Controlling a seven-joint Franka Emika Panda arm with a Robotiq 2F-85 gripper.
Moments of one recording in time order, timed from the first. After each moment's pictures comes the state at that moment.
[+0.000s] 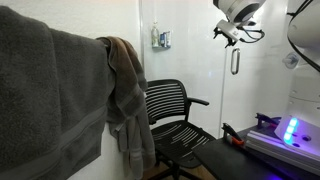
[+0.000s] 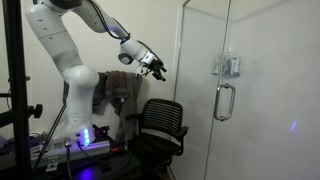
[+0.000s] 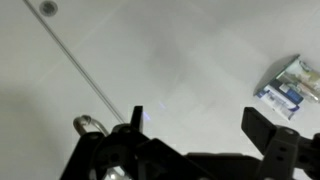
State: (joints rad) arm 0.03 -0.53 -0.01 -2.77 1.25 3.44 -0.23
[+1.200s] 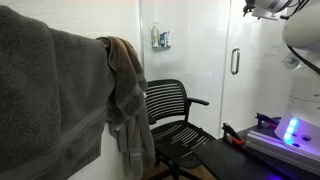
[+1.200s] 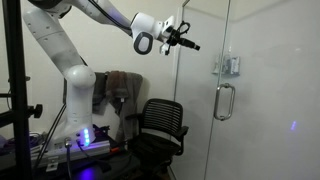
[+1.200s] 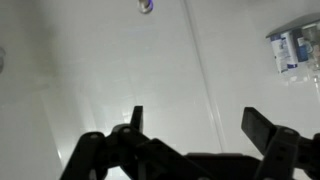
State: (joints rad) arm -0.12 -0.55 -0.47 -2.61 0.23 3.46 -0.22
